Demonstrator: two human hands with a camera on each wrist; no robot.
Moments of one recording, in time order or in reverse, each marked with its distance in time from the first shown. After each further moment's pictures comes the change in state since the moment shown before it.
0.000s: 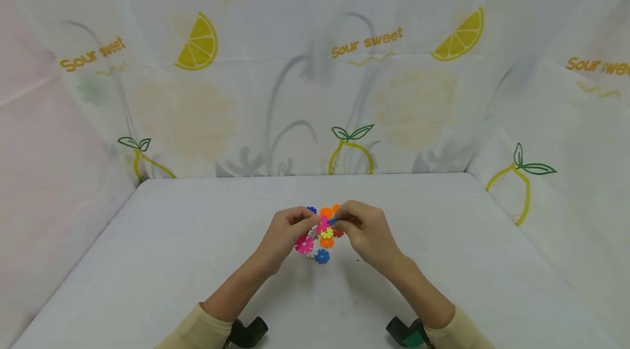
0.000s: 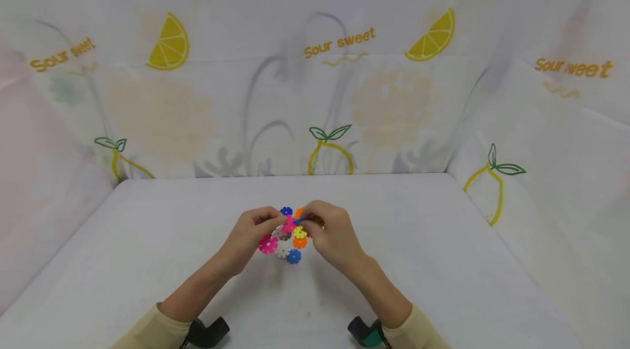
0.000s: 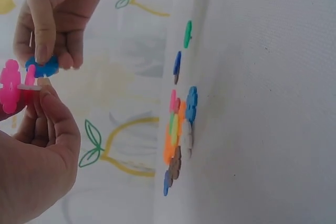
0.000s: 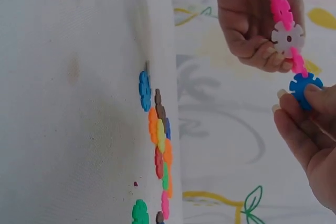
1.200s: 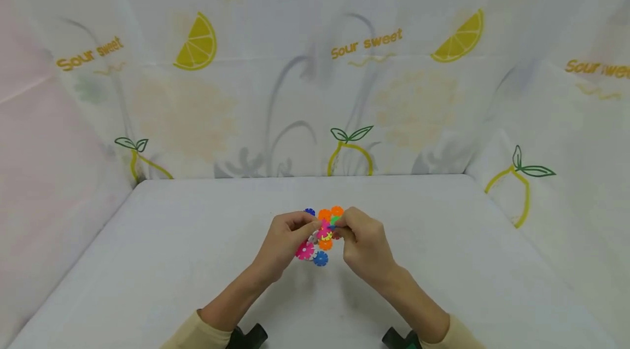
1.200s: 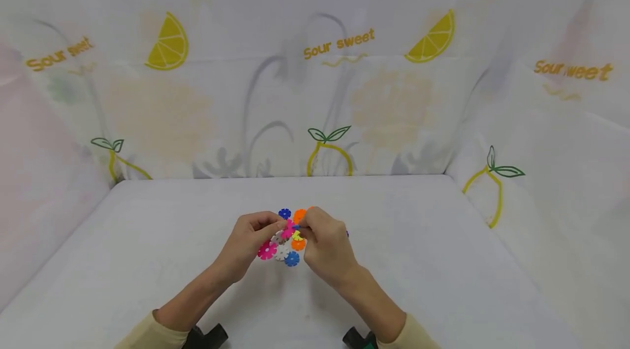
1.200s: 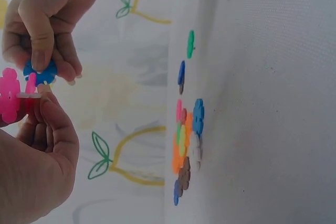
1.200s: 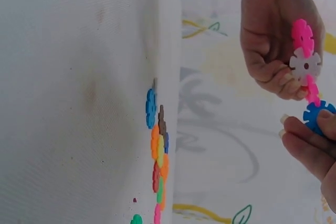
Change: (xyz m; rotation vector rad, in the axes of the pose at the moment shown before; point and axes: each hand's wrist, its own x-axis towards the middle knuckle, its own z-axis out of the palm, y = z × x) left_hand -0.010 0.010 0.010 -0.059 0.024 0.043; right_hand -0.006 -0.010 0.010 -0.181 0.157 -0.278
